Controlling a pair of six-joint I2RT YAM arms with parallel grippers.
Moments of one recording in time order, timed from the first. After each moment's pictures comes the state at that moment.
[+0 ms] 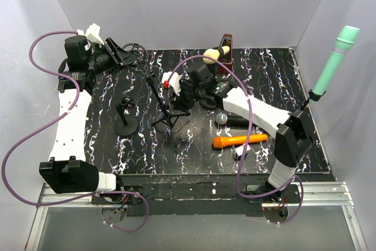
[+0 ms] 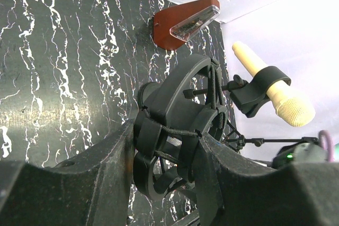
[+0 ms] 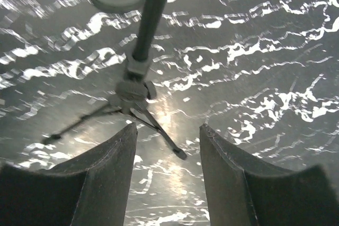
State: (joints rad) left arm 0.05 1.37 1.53 -0.56 0.56 -0.60; right arm 0.84 1.74 1.46 -0.39 -0.35 -0.54
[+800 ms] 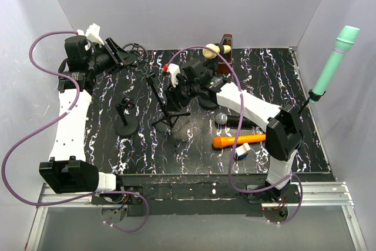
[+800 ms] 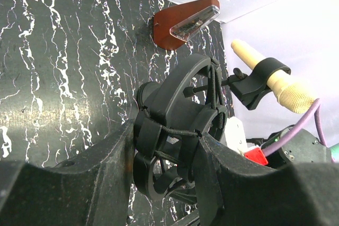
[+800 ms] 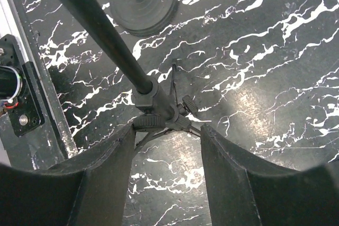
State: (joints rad) left arm 0.05 1.37 1.53 -0.56 0.56 -0.60; right arm 0.81 1.83 1.61 -0.46 -0.46 -0.02
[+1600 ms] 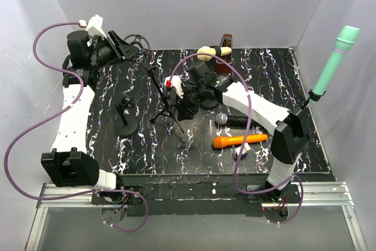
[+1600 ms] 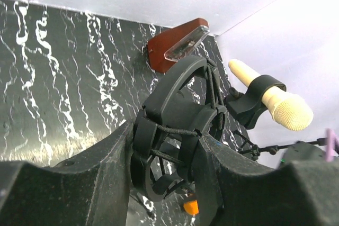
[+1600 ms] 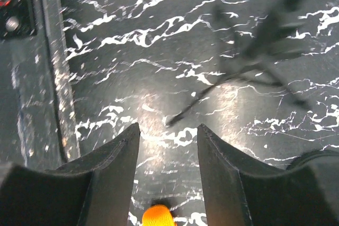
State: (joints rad) left arm 0.04 1.41 1.53 -0.38 0.58 -0.56; right arm 0.80 1.80 1.60 -0.69 -0.57 -0.39
